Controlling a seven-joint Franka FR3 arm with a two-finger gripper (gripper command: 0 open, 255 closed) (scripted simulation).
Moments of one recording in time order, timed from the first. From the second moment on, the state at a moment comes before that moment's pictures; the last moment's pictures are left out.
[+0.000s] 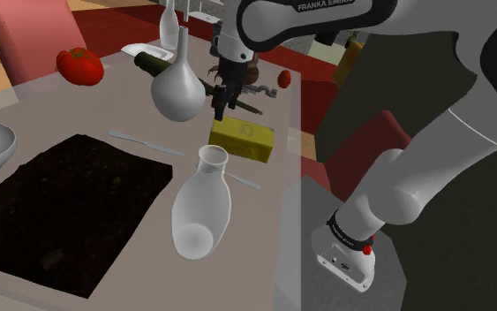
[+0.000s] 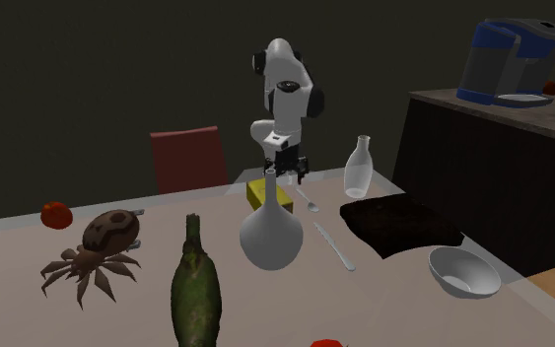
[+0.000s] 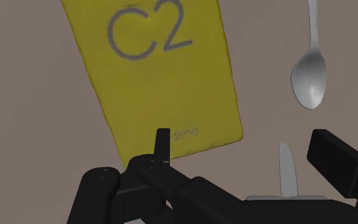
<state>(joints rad) 0.18 -0.15 0.15 -2.16 0.03 1.95 -0.08</state>
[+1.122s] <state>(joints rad) 0.32 0.39 0.24 -1.68 -0.08 2.07 -0.03</state>
